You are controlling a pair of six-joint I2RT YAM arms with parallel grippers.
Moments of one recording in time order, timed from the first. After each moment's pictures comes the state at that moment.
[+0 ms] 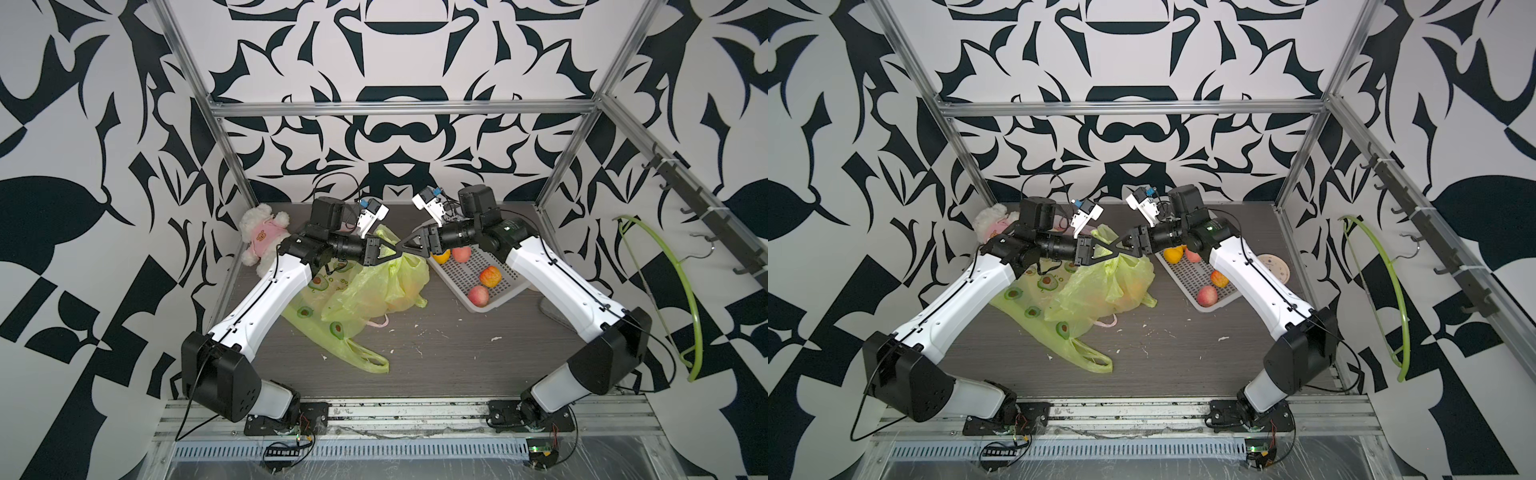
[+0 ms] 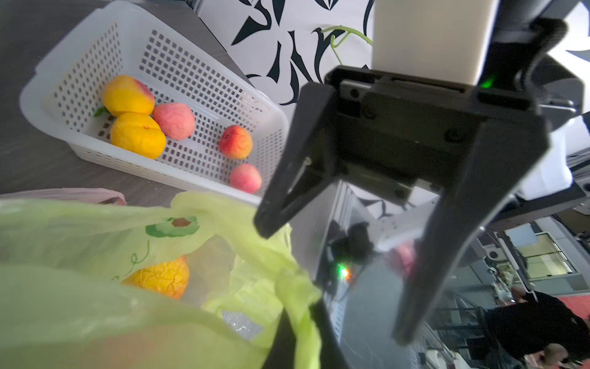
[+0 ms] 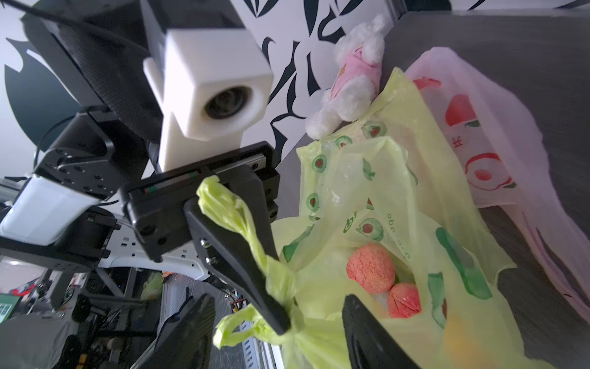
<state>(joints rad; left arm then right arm) -0.44 1.44 1.34 -0.53 1.01 -0.26 0.50 1.58 1.57 -0.59 -0.93 0.29</state>
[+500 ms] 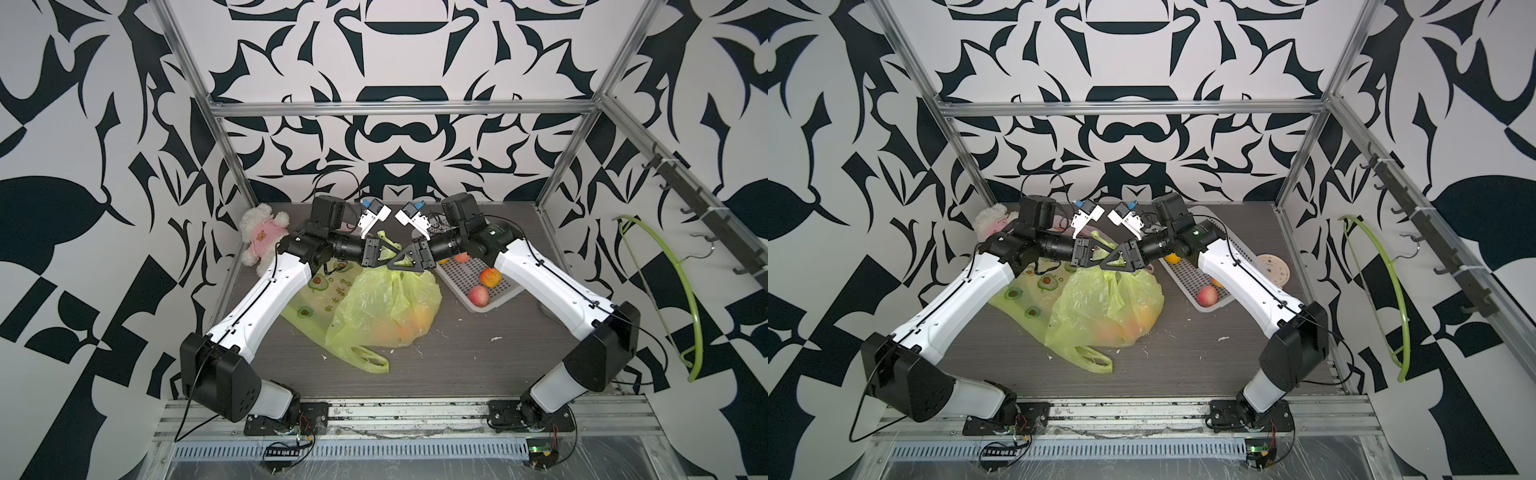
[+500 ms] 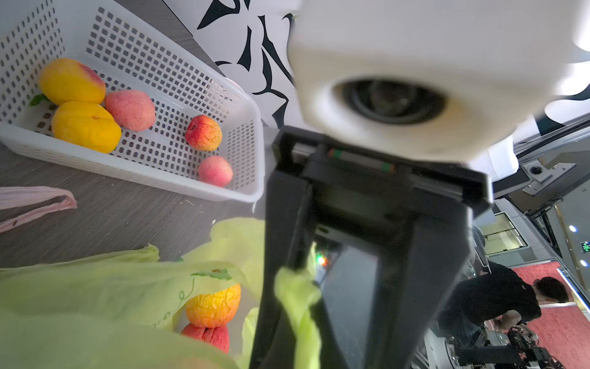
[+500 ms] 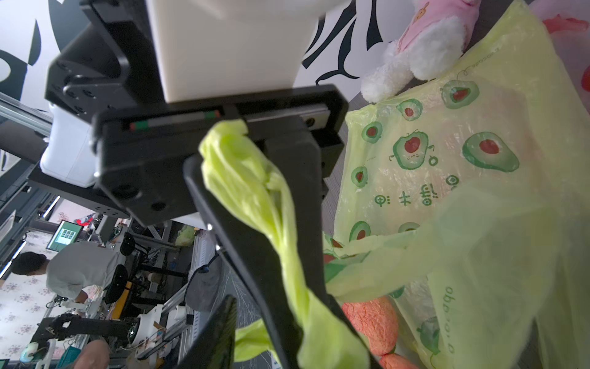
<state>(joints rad) -0.44 1.44 1.37 -0.57 1.09 -0.26 0.58 1.60 1.55 -0.64 -1.03 0.23</state>
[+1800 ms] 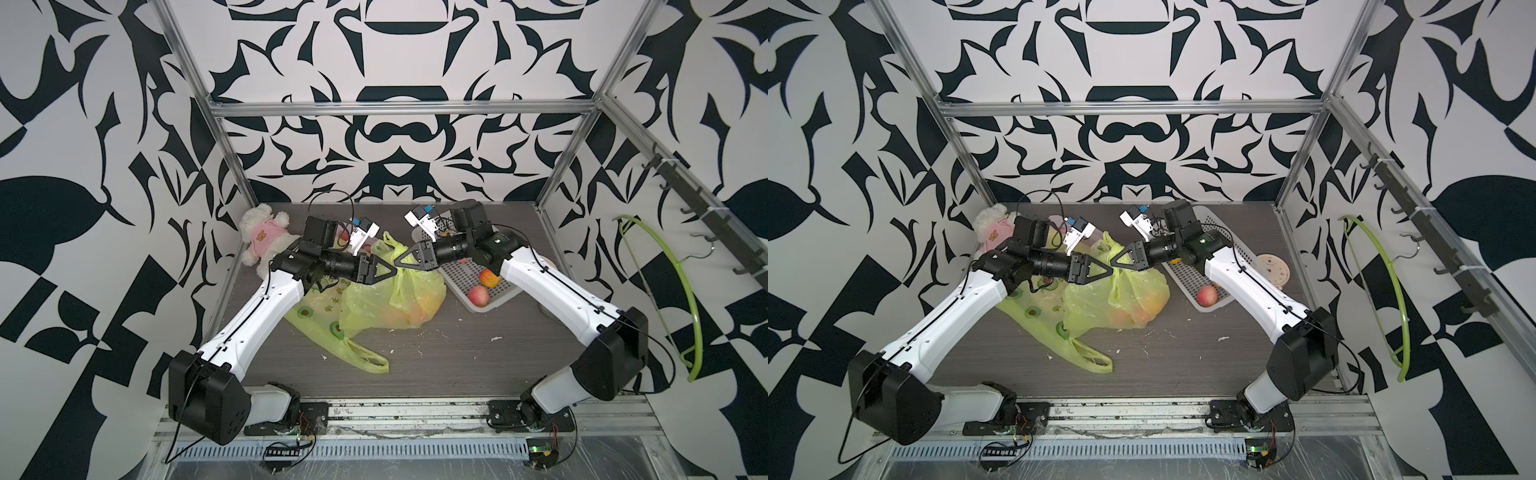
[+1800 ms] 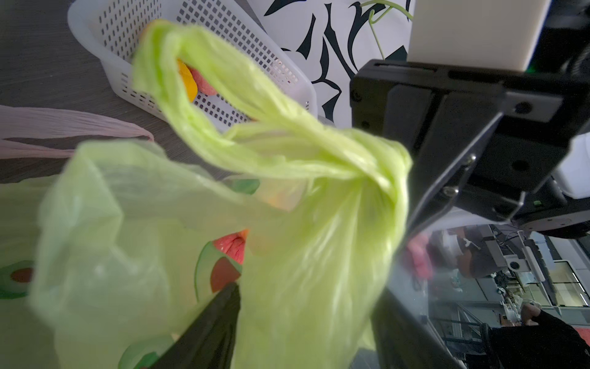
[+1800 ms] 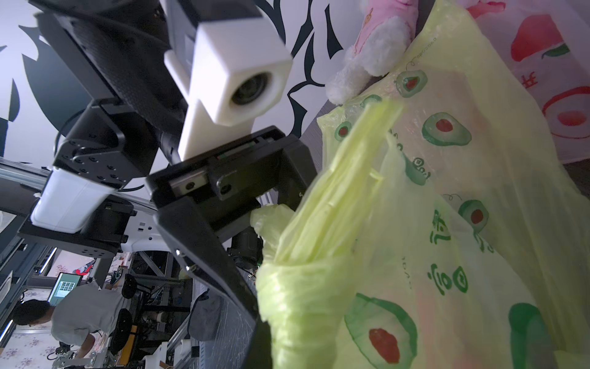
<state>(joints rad) -0.42 1.32 1.17 -0.57 0.91 -0.24 0.55 1.54 1.42 -0.49 -0.97 0.40</state>
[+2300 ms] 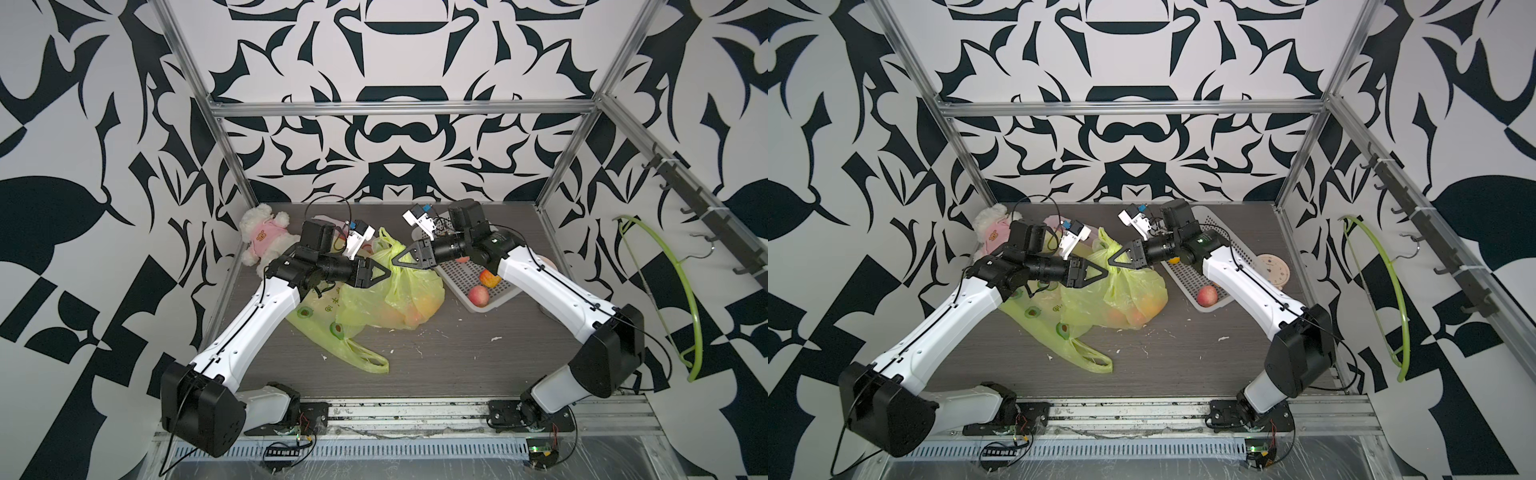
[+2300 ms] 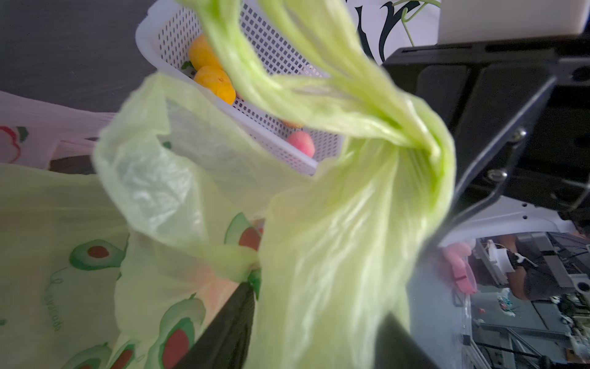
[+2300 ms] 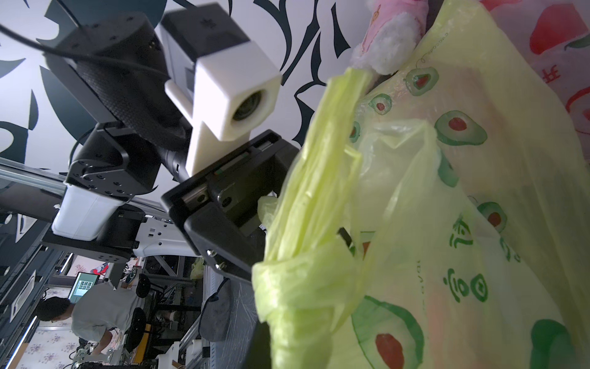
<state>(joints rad) -0.42 1.26 1.14 -0.59 0.77 -0.20 0.54 1.56 1.42 -0.45 -1.00 0.44</state>
